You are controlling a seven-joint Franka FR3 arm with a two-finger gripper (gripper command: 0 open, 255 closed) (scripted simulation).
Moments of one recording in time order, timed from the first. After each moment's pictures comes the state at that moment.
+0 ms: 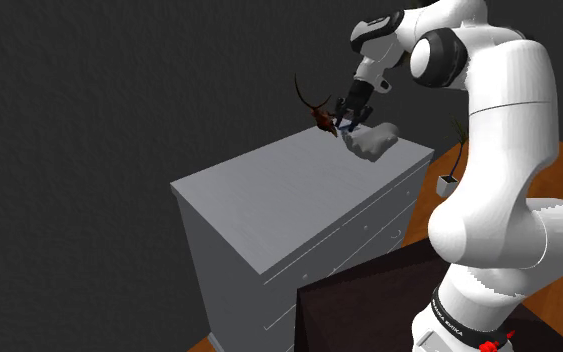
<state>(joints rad) -0.40 0.61 0.05 -1.28 0.42 1.50 0.83</state>
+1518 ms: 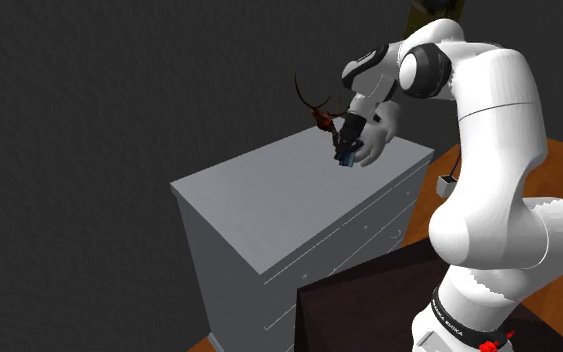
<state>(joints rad) -0.36 0.71 0.01 -1.40 0.45 1.64 0.72</state>
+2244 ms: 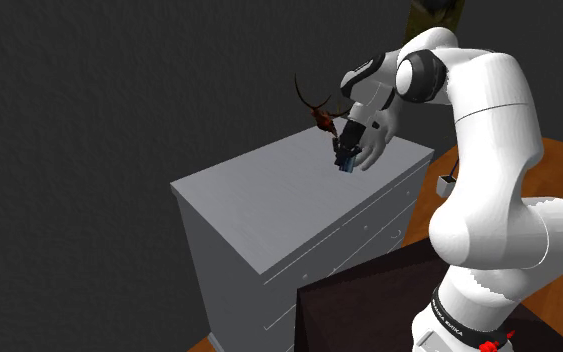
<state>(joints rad) -0.35 0.76 0.00 -1.41 0.45 1.75 0.71</state>
